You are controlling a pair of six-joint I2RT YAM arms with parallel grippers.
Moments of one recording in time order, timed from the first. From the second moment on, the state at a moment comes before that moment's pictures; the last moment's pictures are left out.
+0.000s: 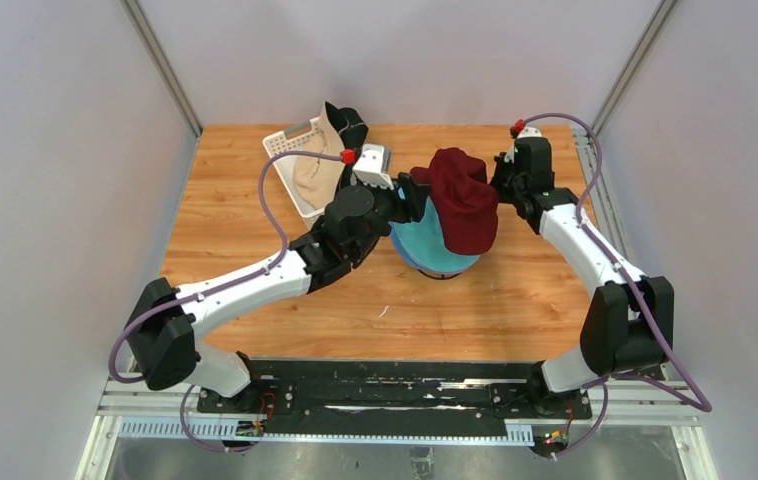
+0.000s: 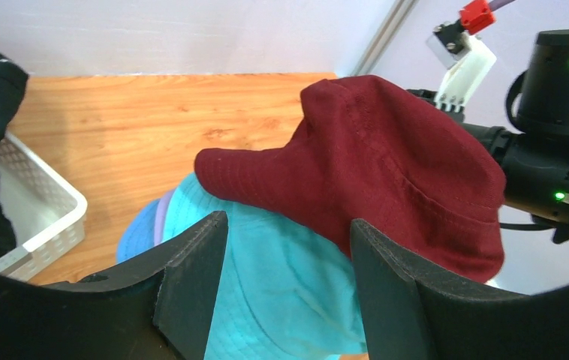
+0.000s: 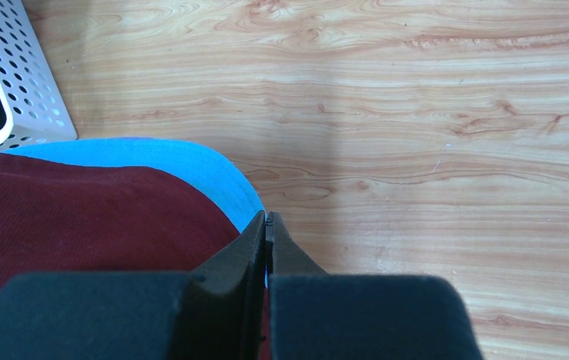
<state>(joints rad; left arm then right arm) -0.91 1.42 1.07 0.34 -0.39 -0.37 0.19 1.48 1.15 -0.24 0.01 0.24</state>
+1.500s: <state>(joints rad) -0.71 1.19 0.83 0.43 0.00 -0.61 0.18 1.21 1.14 -0.29 0.20 0.20</state>
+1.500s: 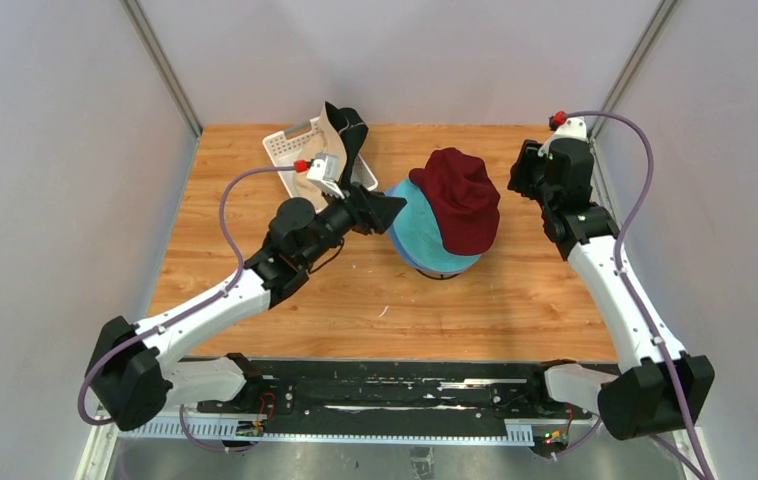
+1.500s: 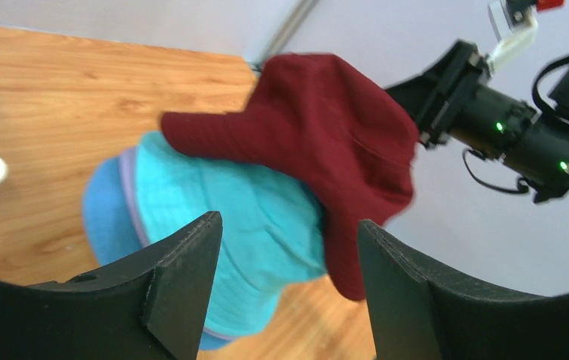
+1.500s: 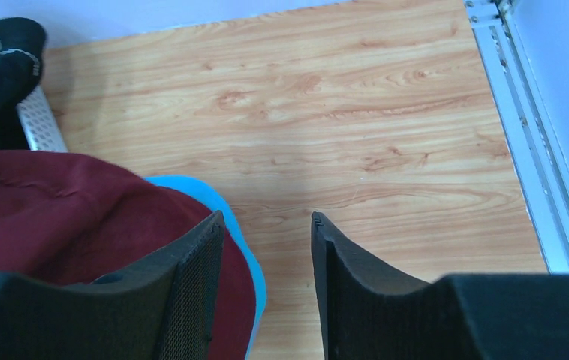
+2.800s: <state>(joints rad) -1.15 1.43 0.59 0.87 -0.27 -0.66 0.23 0.95 1.11 -0.35 -0.17 0.20</state>
